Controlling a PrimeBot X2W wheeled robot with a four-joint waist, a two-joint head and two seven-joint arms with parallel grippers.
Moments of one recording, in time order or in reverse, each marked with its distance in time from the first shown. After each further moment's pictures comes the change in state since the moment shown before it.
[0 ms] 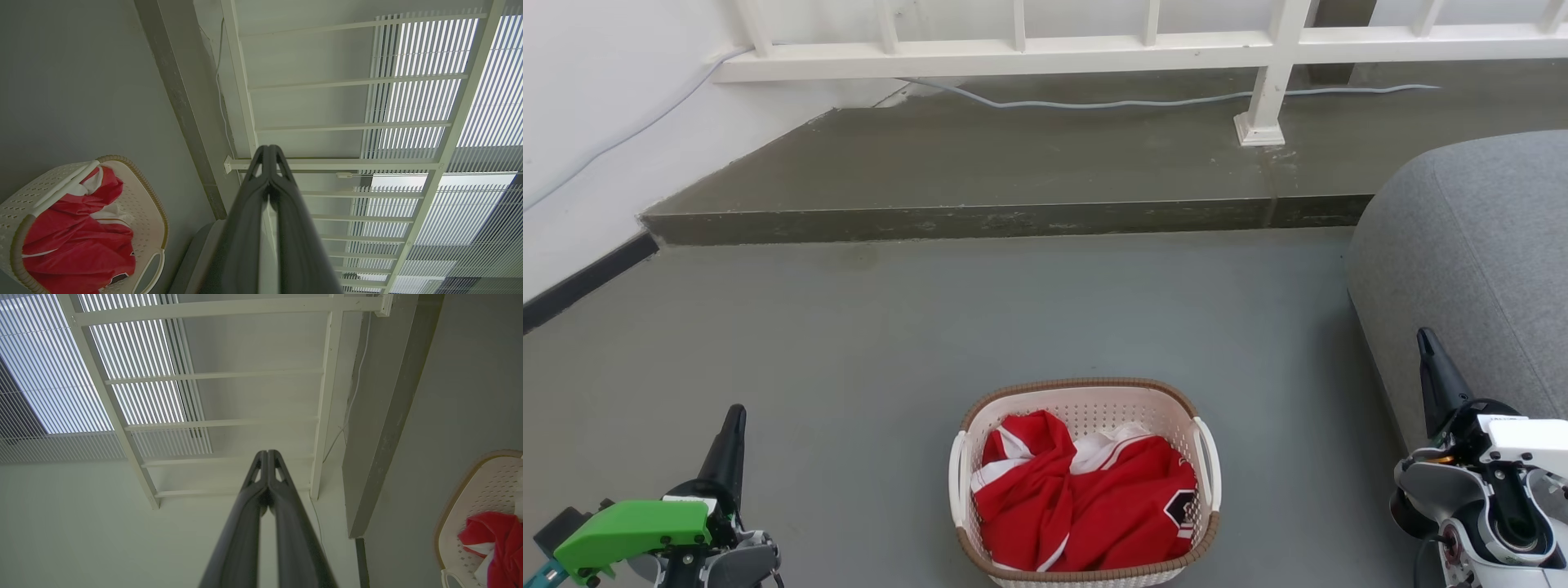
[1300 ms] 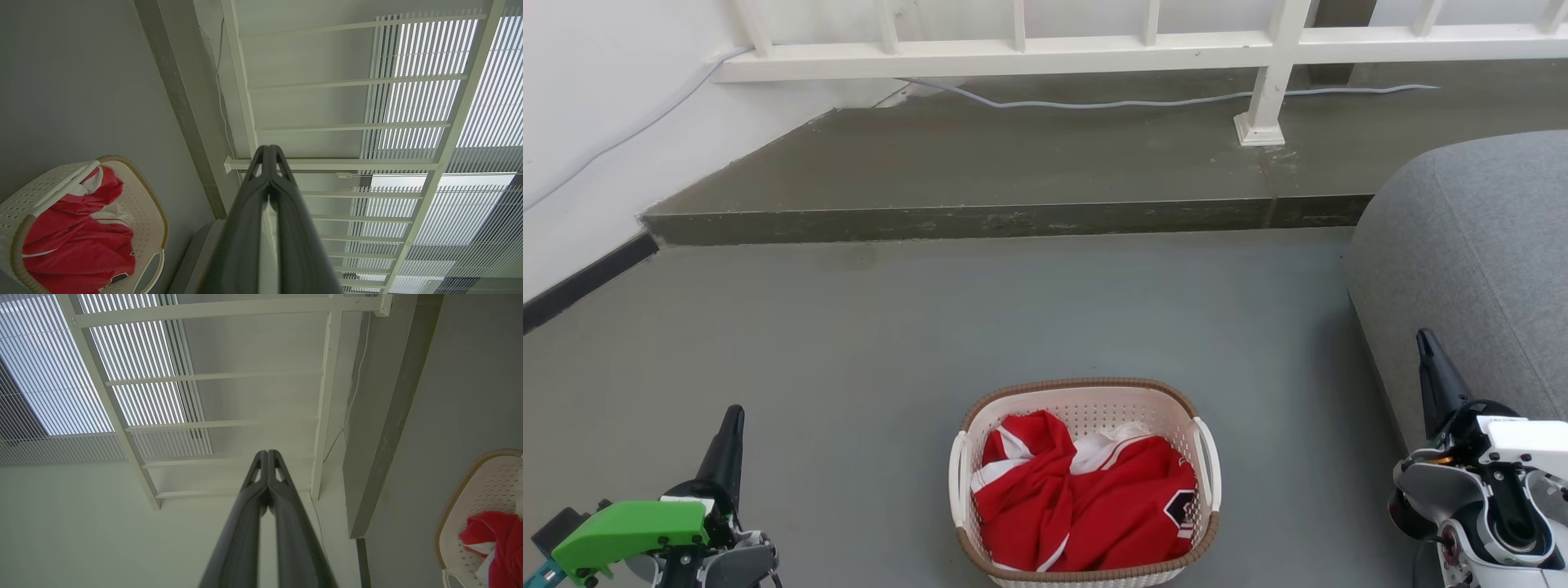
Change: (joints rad) left arm -0.001 -0.001 0.008 0.005 0.000 -0.003 0.008; right arm -0.001 0.005 -0.004 0.005 0.000 0.003 0.001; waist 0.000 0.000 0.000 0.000
